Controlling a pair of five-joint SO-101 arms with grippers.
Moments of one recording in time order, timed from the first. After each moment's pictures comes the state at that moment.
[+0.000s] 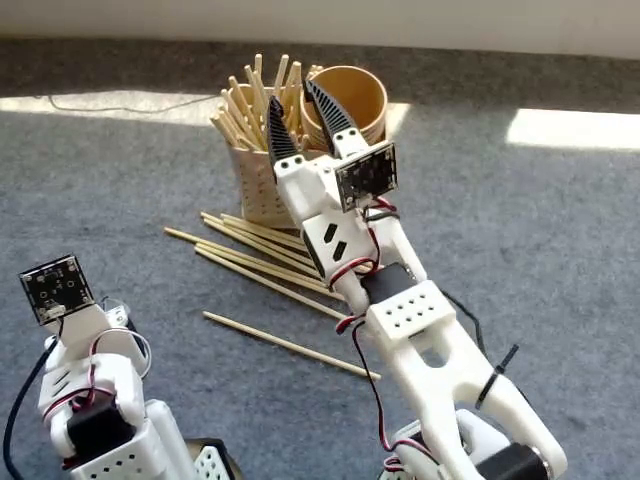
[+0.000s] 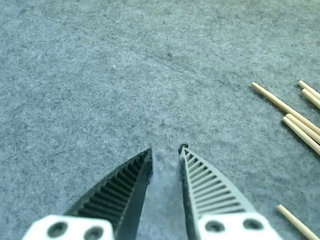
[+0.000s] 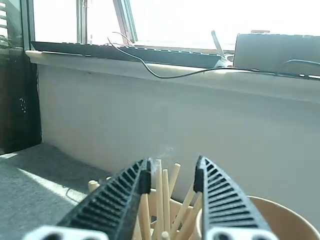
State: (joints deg) left arm -34.0 -104.1 83.0 70.5 2.8; right arm -33.0 -30.3 48.5 -22.3 5.7
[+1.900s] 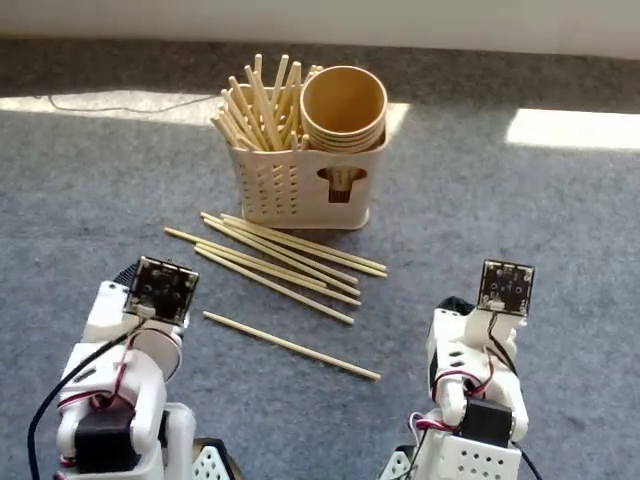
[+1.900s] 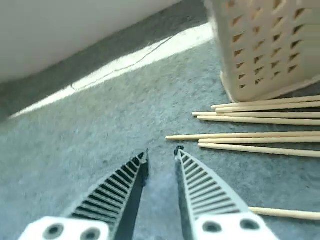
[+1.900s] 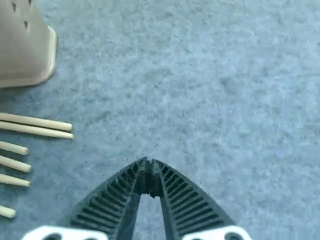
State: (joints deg) left arm -8.7 -104.3 72.7 69.1 -22.7; right arm 7.7 -104.8 93.7 59.1 5.3
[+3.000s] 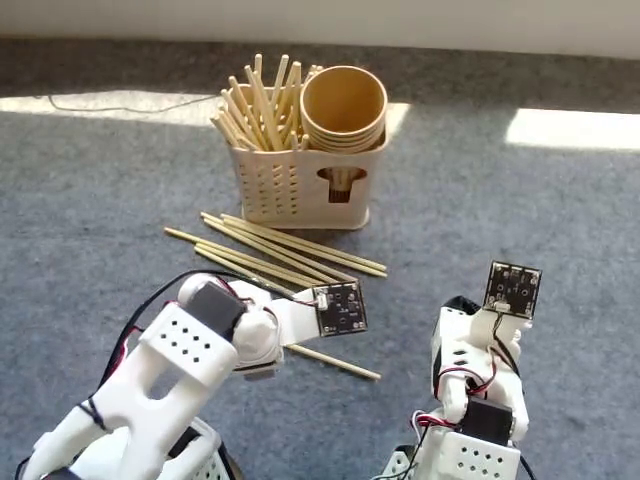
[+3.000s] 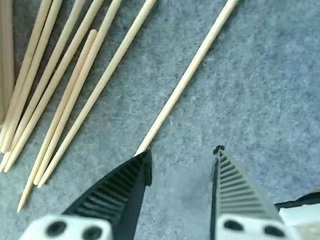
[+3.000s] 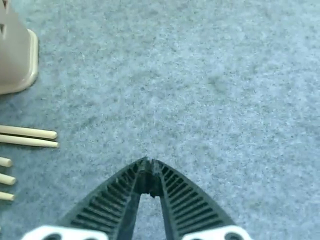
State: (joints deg) left arm 27.9 -39.8 51.6 76.8 -41.7; right arm 10.5 -104.8 95.8 55.3 5.3
